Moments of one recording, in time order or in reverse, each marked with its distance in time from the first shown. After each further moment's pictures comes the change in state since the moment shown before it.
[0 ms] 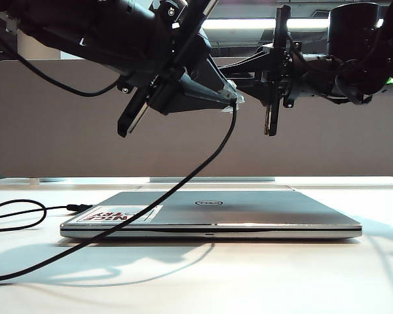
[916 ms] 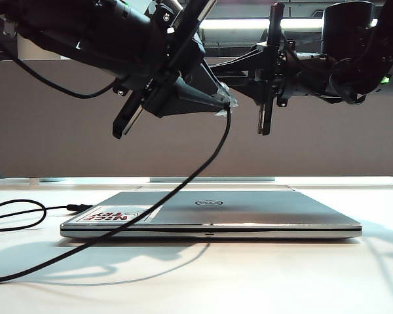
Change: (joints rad) left arm 0.024 0.000 0.000 -0.010 0.003 0.007; right arm 0.028 0.000 0.000 0.004 0.005 -0.003
